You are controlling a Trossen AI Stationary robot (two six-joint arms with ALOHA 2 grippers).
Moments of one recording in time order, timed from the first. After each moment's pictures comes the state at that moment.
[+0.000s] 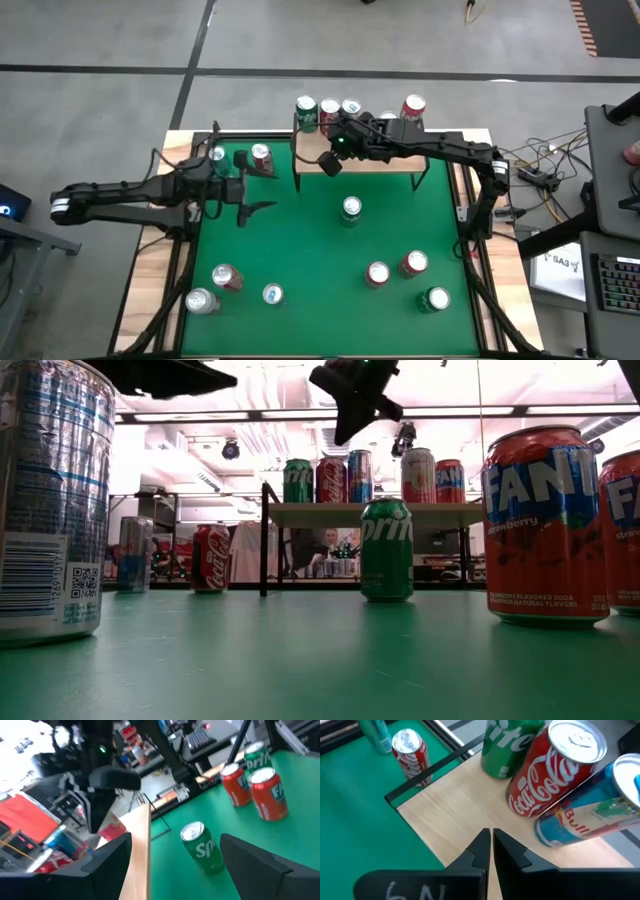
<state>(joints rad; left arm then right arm) 0.15 0.75 0.60 0.04 0.10 0.58 -0.23 1.82 1.90 -0.94 0.41 0.32</state>
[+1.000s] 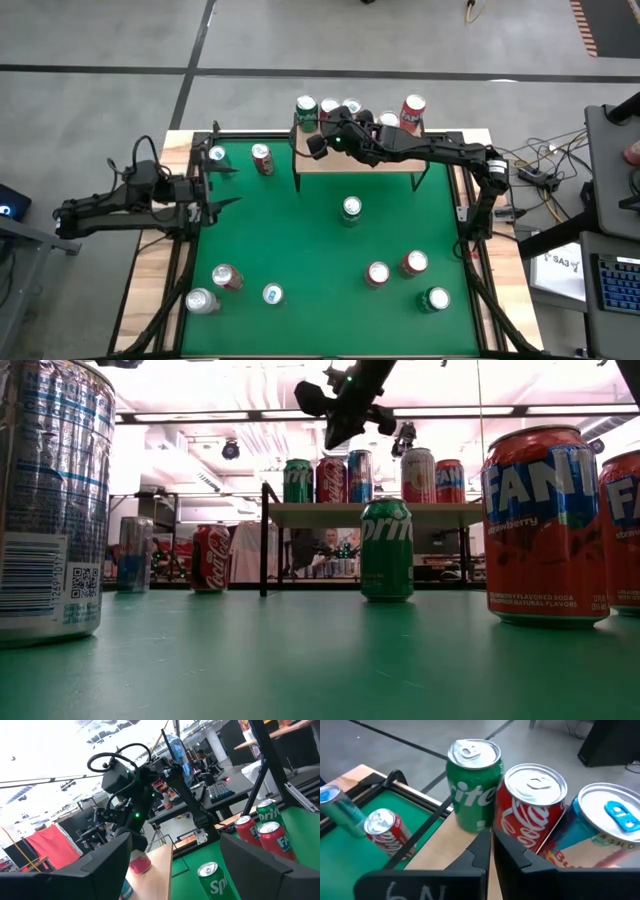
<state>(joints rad) 0.15 0.34 0.53 -0.03 0.10 0.51 -0.25 1.82 1.76 -0.58 0.63 0.46</state>
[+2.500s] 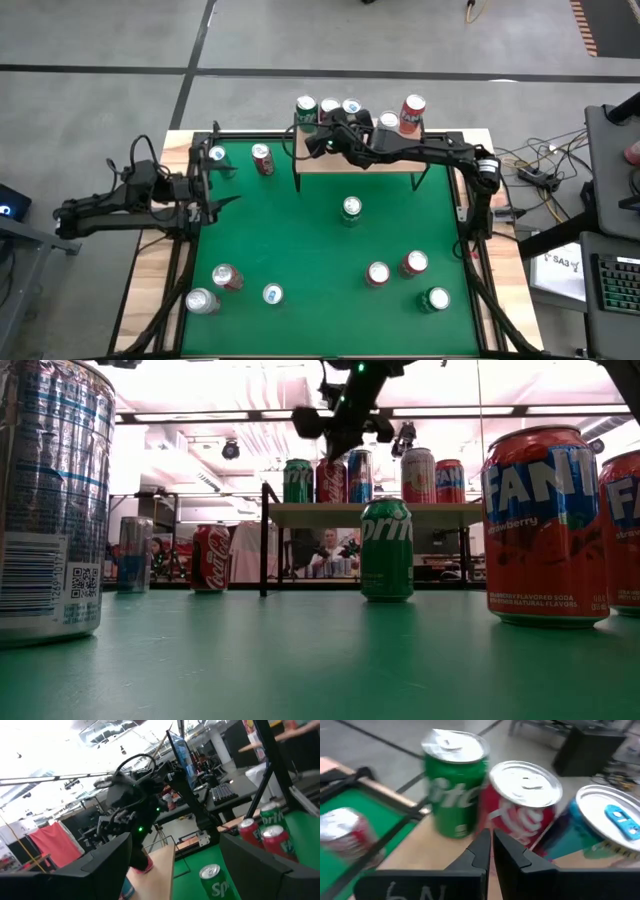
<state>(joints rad) 0.15 0.35 0.53 -0.01 0.09 0.48 -0.25 1.88 1.76 -0.55 0.74 0.40</state>
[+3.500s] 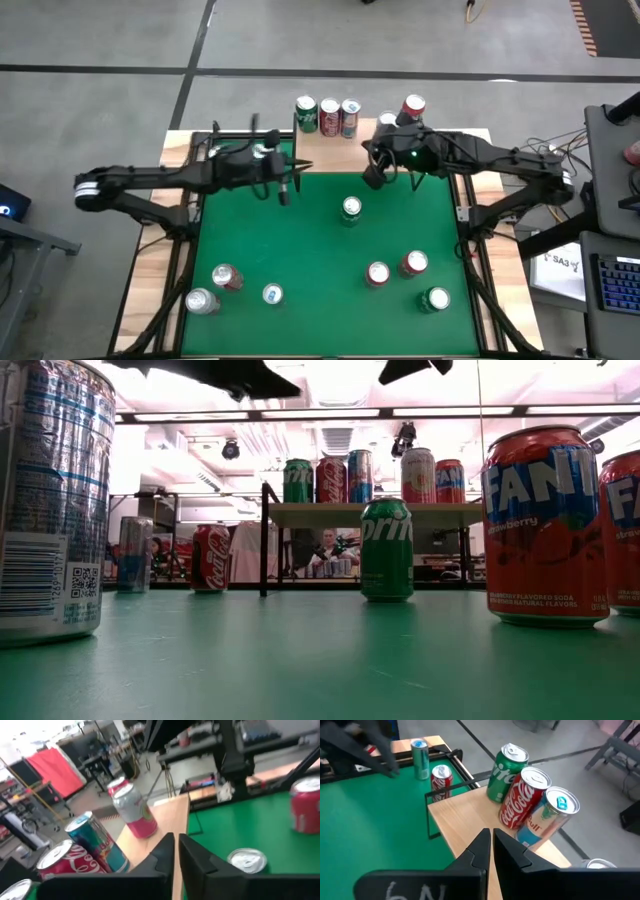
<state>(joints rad) 0.19 1.22 0.91 0.16 -0.09 0.40 -0.12 1.33 1.48 -0.70 0.44 0.08</state>
